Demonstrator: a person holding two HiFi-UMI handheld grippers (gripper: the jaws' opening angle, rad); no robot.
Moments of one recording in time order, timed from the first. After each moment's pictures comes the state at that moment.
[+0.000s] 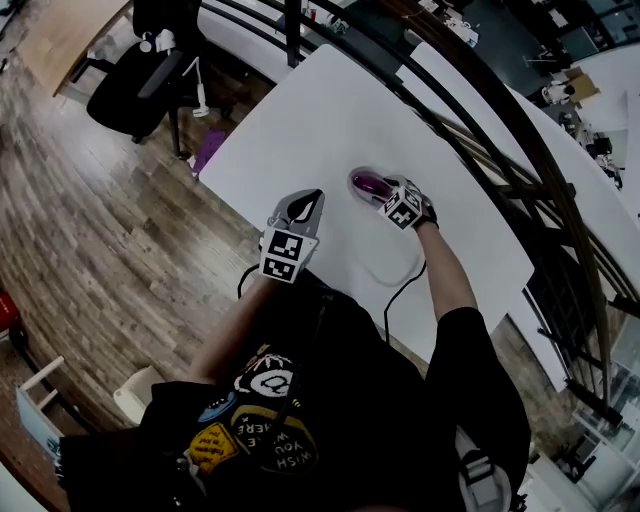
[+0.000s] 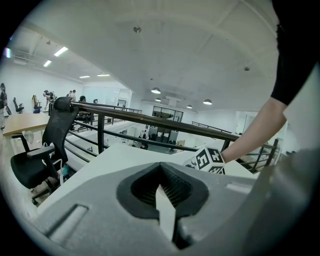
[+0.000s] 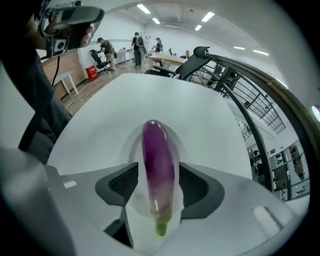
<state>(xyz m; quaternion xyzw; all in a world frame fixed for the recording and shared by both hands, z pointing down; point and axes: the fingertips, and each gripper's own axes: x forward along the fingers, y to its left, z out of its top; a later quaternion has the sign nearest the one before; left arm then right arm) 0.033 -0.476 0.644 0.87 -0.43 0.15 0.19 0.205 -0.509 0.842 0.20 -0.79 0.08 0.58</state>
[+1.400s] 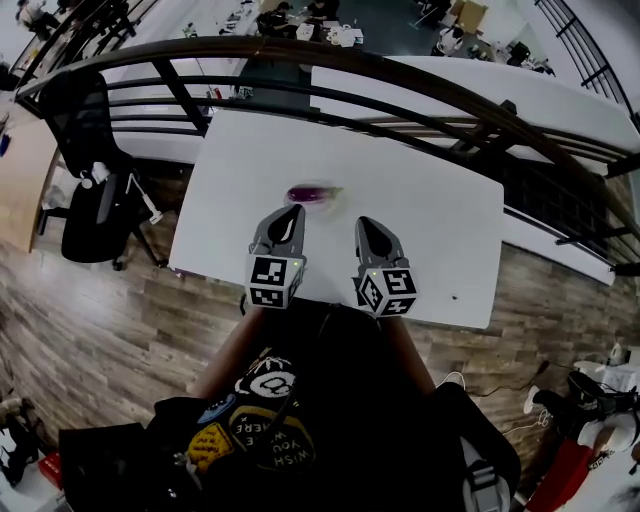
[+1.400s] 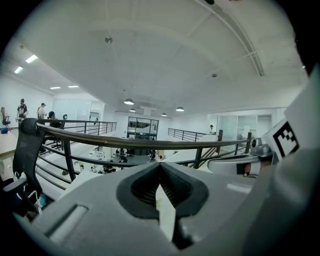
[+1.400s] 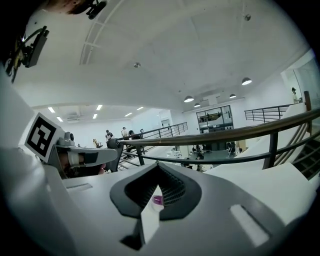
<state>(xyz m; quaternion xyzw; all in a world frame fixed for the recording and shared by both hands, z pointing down) 0.141 -0.445 0.526 0.94 -0.31 0.11 0.10 0.246 -0.380 0.538 0.69 -0.70 0.17 0.03</state>
